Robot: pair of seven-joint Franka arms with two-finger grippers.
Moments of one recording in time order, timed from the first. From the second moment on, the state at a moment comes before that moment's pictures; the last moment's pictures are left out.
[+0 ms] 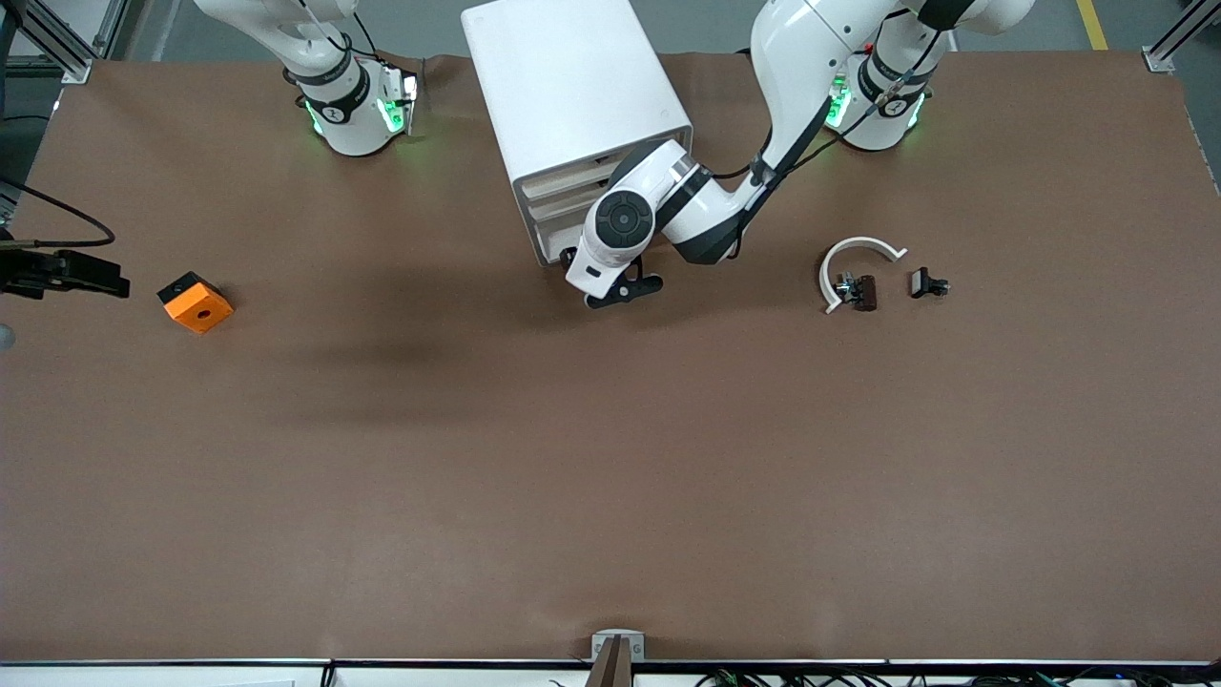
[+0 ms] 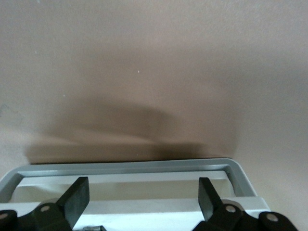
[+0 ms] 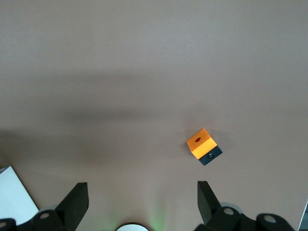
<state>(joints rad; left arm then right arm) -0.64 0.65 -0.31 -1.69 -0.24 2.16 -1.06 0.00 0.24 -0.10 -1.28 -0.03 1.35 -0.11</state>
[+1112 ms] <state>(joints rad) -0.64 0.66 -0.34 -1.70 -0.34 2.12 -1.06 -0.01 0.03 -0.09 -1.37 -0.01 1.31 -0.09</state>
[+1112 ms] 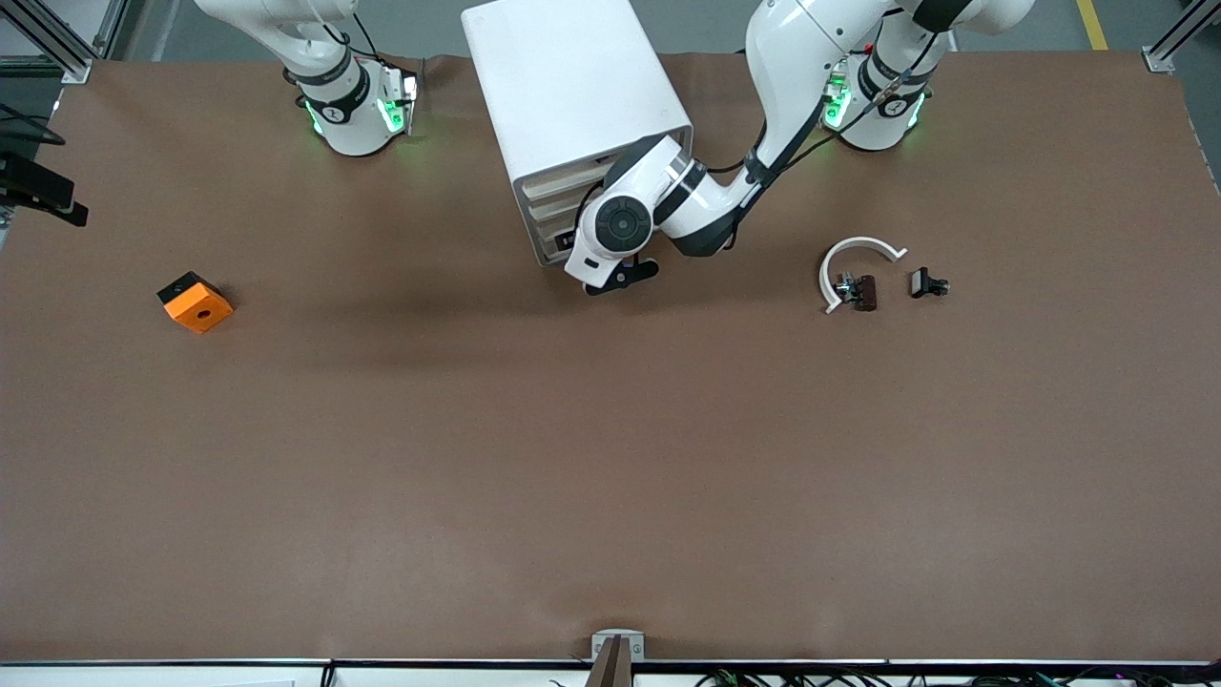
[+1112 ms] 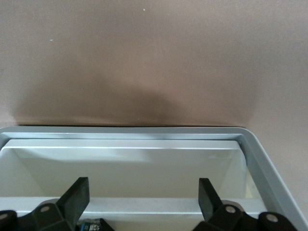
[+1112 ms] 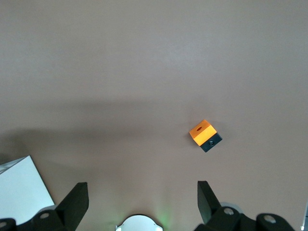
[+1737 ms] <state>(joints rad) -0.51 0.60 -0.33 -1.66 -0.23 2.10 -1.06 -0.01 -0.08 -0.07 -1.52 0.00 1.39 -0.06</state>
